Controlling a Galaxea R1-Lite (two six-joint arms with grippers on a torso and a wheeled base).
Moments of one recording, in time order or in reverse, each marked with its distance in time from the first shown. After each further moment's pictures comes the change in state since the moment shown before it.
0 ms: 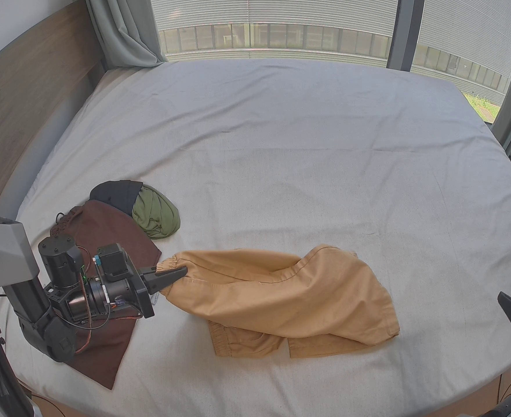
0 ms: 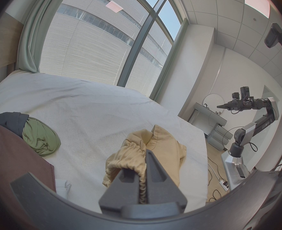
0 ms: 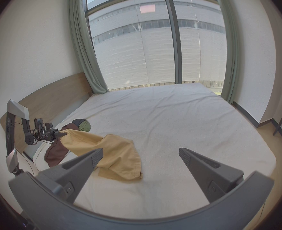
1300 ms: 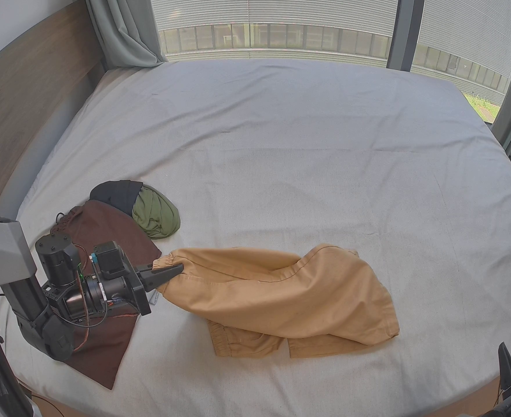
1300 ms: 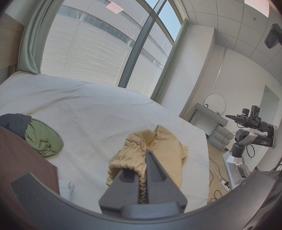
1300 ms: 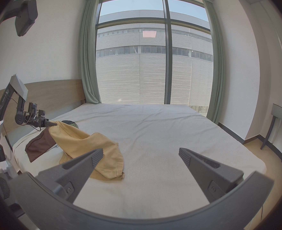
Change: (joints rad) left arm 0.019 -0.005 -0.003 0.000 -0.006 0.001; right arm 0.000 -0.571 0.299 0.024 -0.136 -0.100
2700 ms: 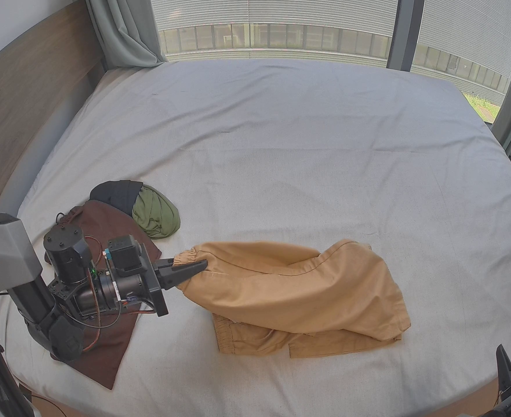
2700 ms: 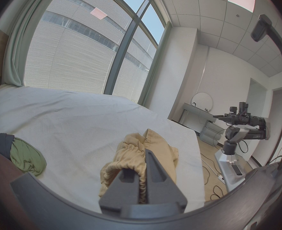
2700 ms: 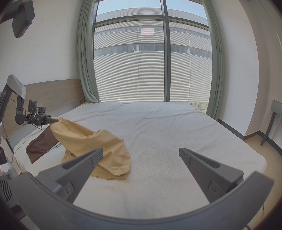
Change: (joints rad) left arm -0.110 -0.031 -0.053 0.001 -0.017 0.026; right arm 0.000 0.000 0.000 0.026 -0.005 0.025
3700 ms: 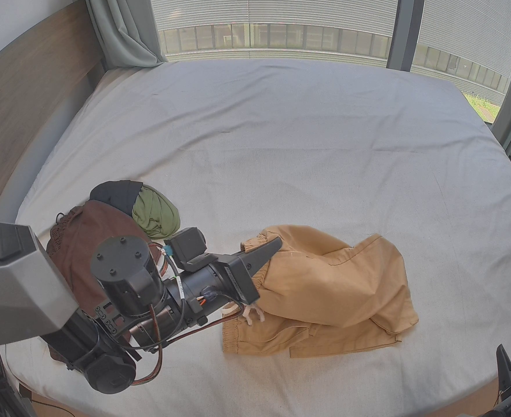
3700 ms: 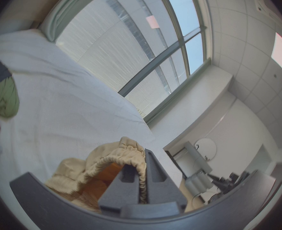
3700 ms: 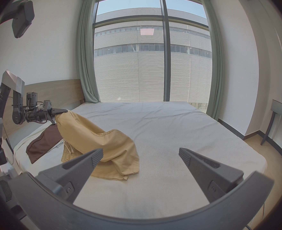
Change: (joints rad) left arm -0.433 -0.020 -0.129 0.002 0.608 -0.587; right arm 0.001 0.000 0.000 0.000 0.000 0.002
